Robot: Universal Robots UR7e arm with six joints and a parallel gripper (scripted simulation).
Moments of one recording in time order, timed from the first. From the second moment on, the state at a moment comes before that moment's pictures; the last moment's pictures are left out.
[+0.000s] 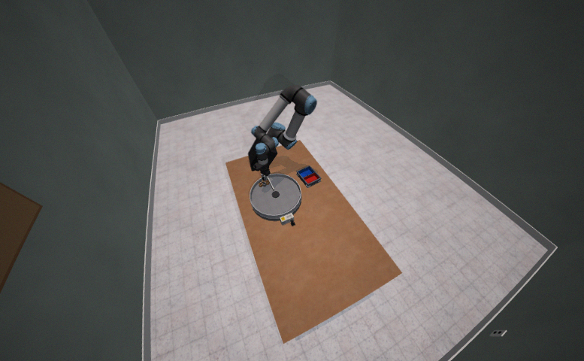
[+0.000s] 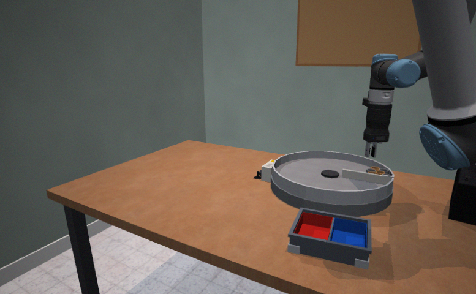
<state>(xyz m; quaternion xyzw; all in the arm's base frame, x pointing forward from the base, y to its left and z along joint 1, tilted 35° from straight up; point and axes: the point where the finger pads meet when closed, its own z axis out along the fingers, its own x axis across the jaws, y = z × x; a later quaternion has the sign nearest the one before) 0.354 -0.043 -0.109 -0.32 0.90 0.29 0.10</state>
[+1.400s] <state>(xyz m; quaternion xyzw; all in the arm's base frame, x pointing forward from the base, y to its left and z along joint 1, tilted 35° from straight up) 0.354 -0.043 -0.109 -0.32 0.90 0.29 0.10</state>
